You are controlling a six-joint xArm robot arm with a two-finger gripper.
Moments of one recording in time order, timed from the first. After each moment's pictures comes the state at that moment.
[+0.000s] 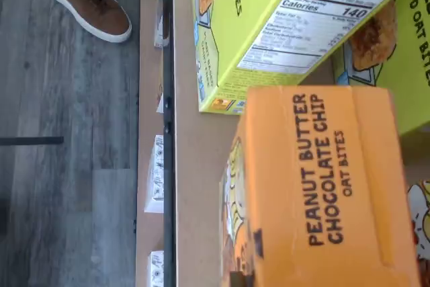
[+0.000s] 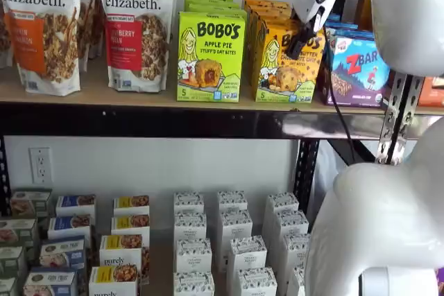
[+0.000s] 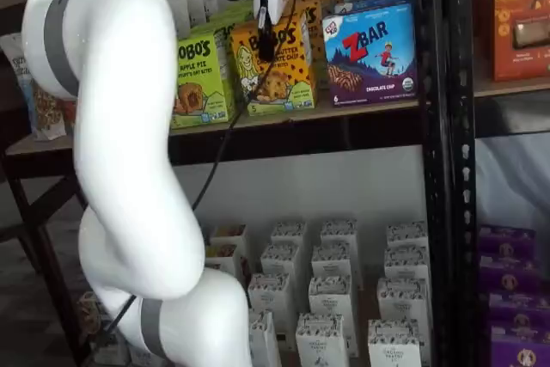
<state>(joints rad) -0.21 -0.26 -1.38 0.37 1.48 -1.74</state>
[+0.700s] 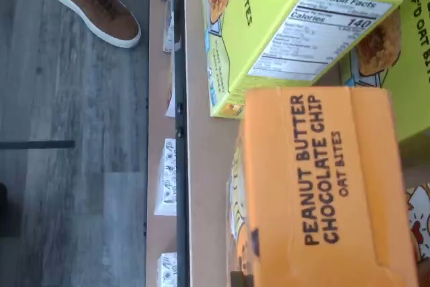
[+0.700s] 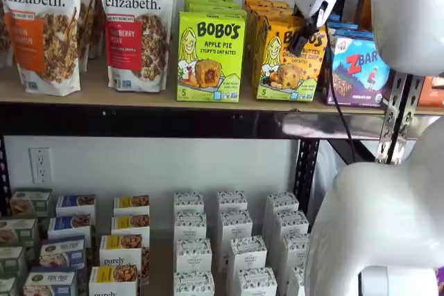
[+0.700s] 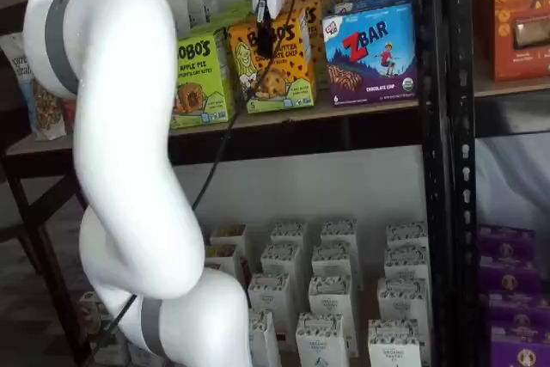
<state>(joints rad) -0.23 -0.26 -1.42 0.38 1.54 -1.74</state>
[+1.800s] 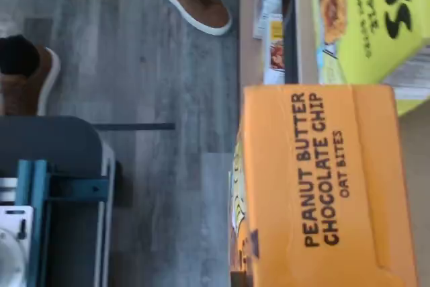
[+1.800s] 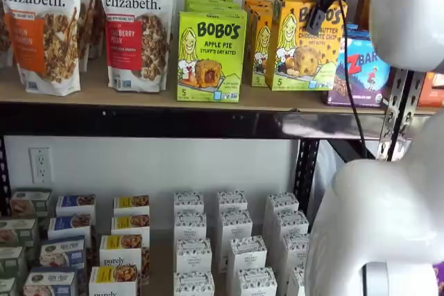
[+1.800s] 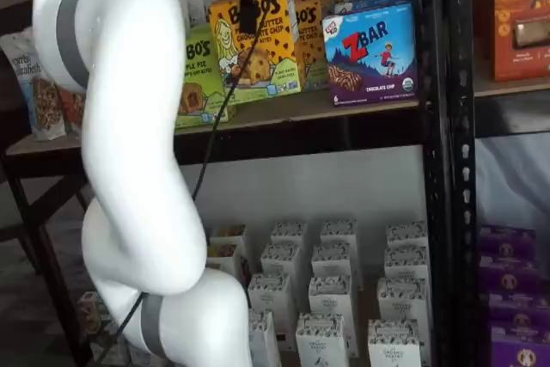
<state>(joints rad) -0.22 -0.21 -1.69 0.31 1.93 -1.68</state>
